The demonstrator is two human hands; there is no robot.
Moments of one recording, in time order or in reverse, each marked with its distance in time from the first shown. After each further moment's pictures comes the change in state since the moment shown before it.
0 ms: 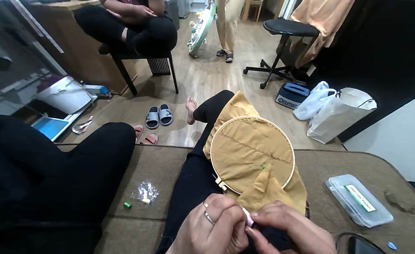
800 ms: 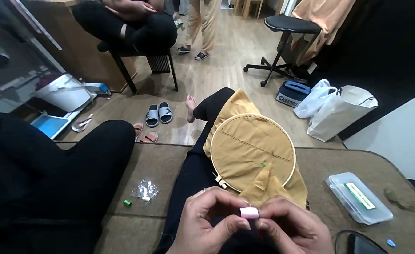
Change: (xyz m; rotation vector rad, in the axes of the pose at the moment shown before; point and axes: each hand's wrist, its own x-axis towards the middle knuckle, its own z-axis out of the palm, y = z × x) left_hand 0.001 0.002 -0.006 -0.835 -0.030 -0.506; right_hand -0.002 0.003 -0.003 0.279 -0.017 0.232
